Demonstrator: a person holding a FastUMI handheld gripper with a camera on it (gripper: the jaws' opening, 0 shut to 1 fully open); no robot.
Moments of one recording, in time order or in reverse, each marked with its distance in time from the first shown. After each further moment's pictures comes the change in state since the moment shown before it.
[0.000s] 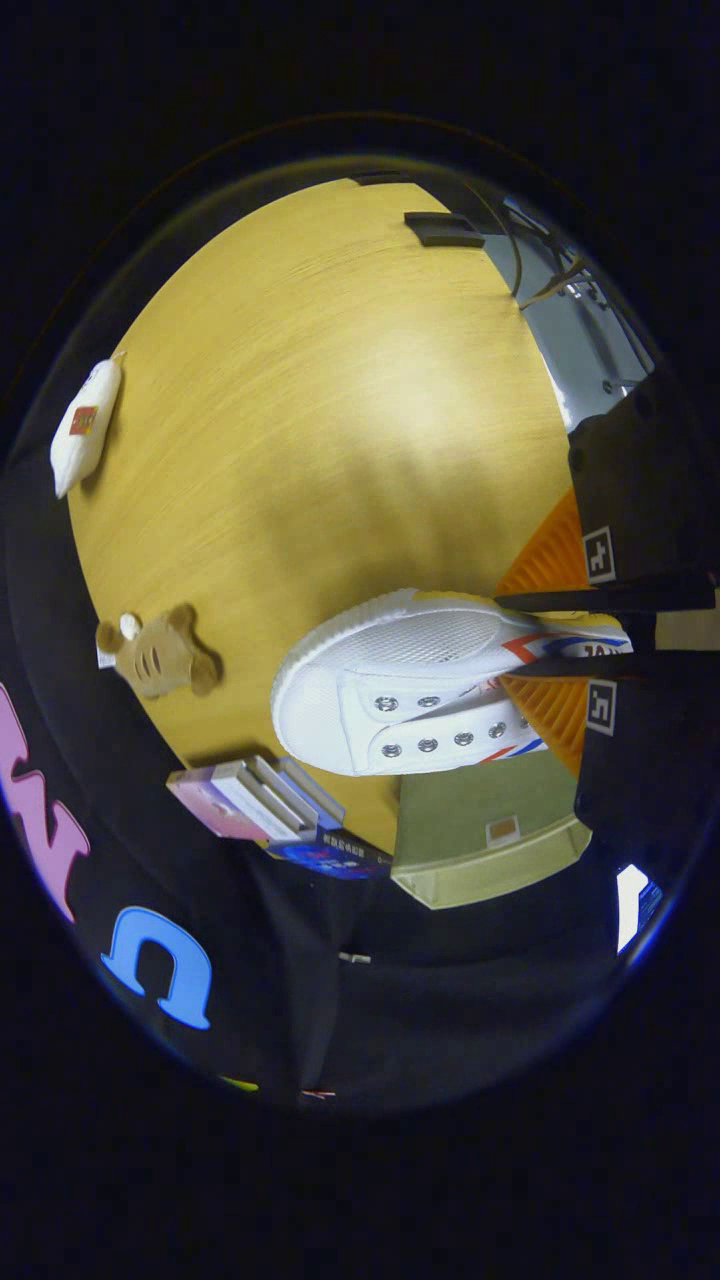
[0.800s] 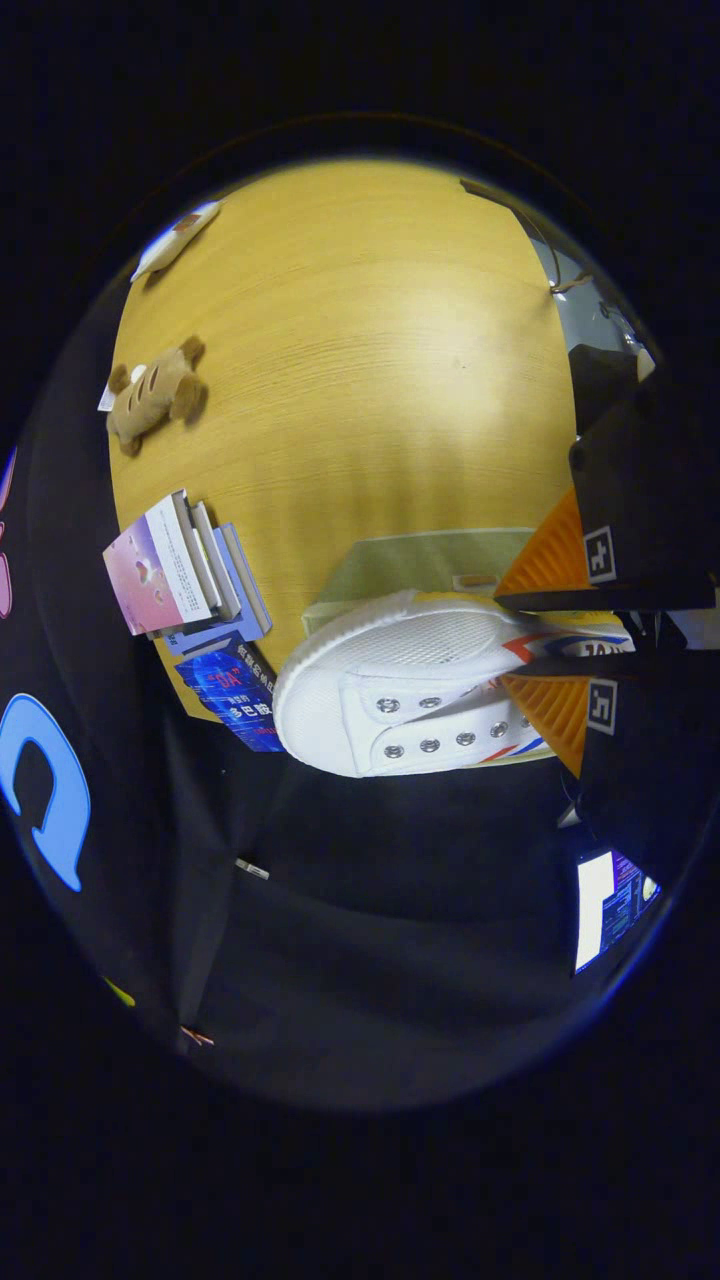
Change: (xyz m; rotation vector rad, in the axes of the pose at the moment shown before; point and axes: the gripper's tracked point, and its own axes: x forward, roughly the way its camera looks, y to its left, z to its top) arm 0.061 0.215 -0.073 -0.229 0.120 0.091
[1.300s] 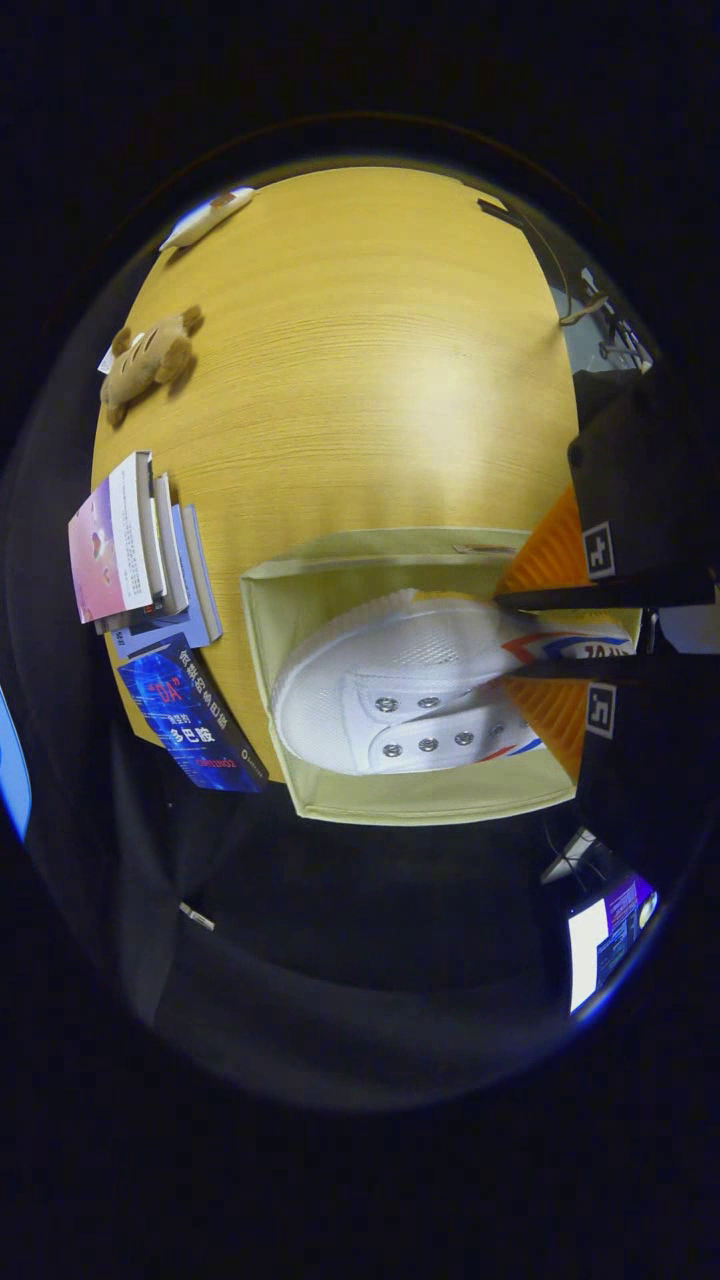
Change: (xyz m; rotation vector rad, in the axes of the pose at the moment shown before) arm 0.059 -0.001 -0.022 -0.080 0.095 -0.162
